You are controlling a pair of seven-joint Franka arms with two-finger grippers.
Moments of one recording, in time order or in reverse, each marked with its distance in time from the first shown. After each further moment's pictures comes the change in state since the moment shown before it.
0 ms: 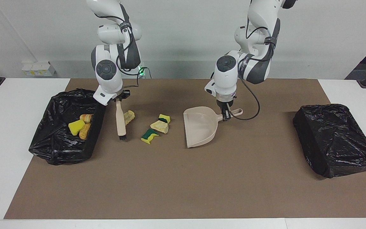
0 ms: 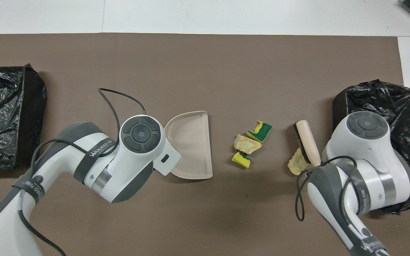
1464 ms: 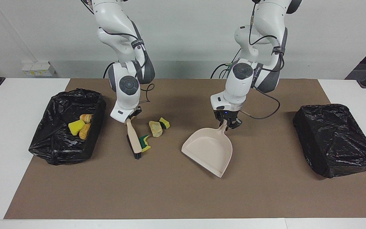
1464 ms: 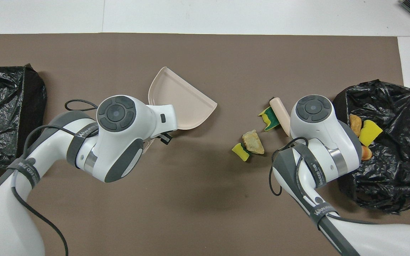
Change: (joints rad) left arm 0.045 0.059 0.084 0.080 -0.112 0.104 -0.529; right arm 0.107 0.276 0.015 0.264 -0.002 0.056 0.003
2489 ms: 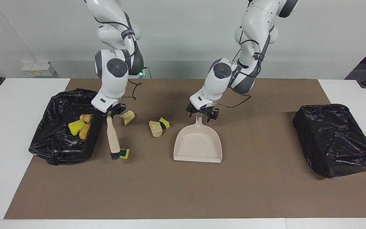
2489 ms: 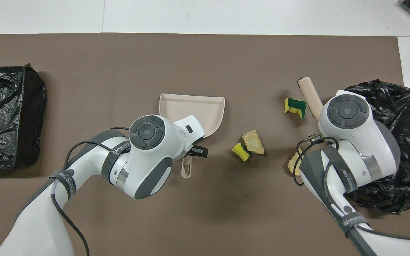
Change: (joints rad) left arm -0.079 0.060 -0.106 -0.046 -0.167 0.135 -0.643; right arm -0.083 -0.066 -0.029 -0.016 -0.322 0.154 0.059
